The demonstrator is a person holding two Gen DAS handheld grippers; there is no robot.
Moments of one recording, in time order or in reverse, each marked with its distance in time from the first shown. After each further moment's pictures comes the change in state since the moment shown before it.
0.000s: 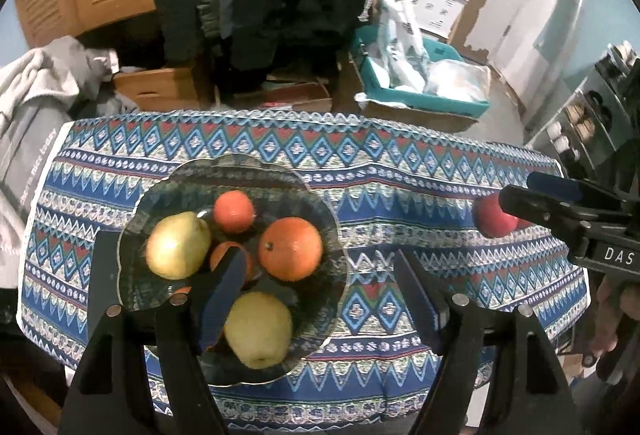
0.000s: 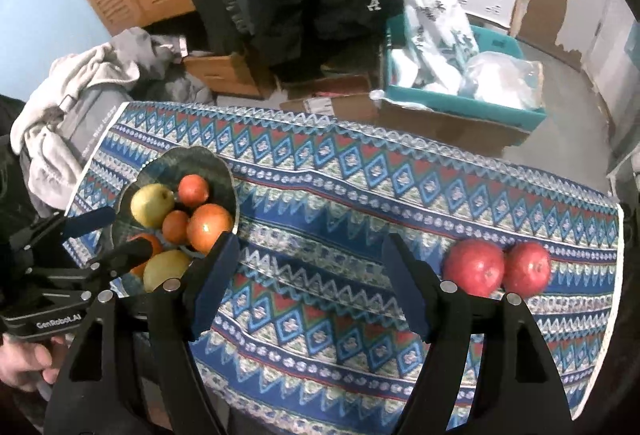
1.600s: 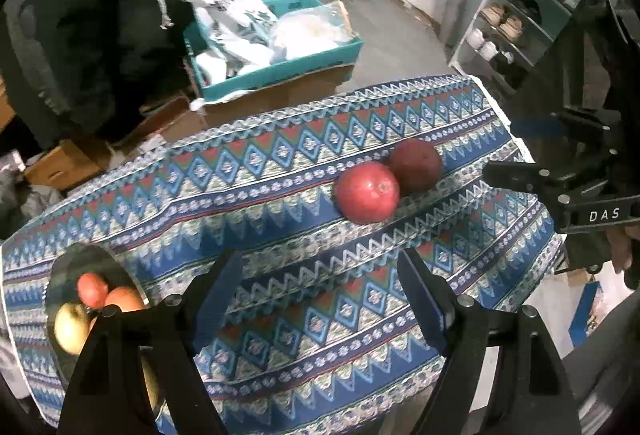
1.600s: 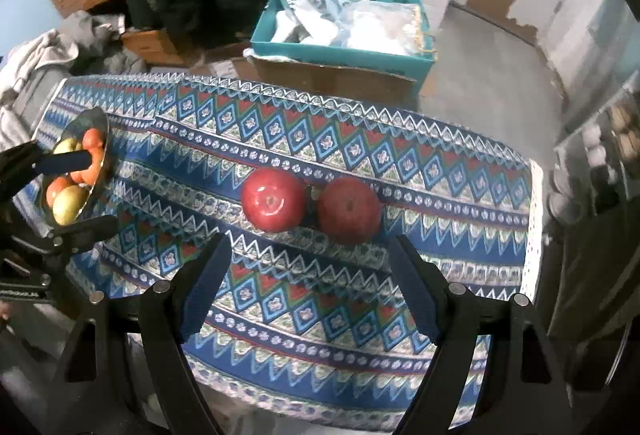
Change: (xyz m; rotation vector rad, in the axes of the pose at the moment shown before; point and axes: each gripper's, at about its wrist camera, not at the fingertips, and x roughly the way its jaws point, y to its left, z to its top) left arm 0.042 -0.201 0.023 0.357 0.121 -0.138; right arm -0.053 -0.182 -0.043 0.001 0.126 -0.118
